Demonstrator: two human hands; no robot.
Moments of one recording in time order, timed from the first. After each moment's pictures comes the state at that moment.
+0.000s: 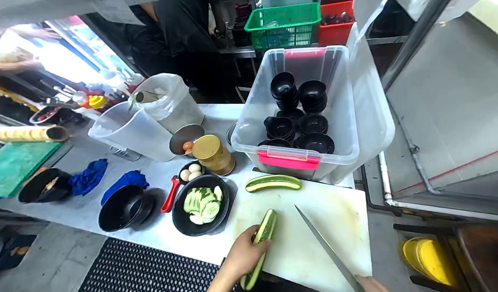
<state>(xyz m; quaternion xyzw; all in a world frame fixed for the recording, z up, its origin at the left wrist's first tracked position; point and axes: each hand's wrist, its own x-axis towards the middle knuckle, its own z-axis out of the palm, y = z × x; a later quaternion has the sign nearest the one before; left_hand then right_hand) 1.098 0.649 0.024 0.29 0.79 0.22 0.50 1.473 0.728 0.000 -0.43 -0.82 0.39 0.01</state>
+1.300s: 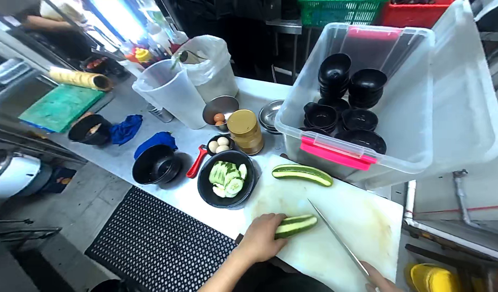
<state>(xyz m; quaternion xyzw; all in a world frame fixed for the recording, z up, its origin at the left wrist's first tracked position) 1.086 0.637 0.006 0.50 0.75 0.14 0.41 1.435 0.770 0.005 -0.41 -0.81 0.37 -0.21</state>
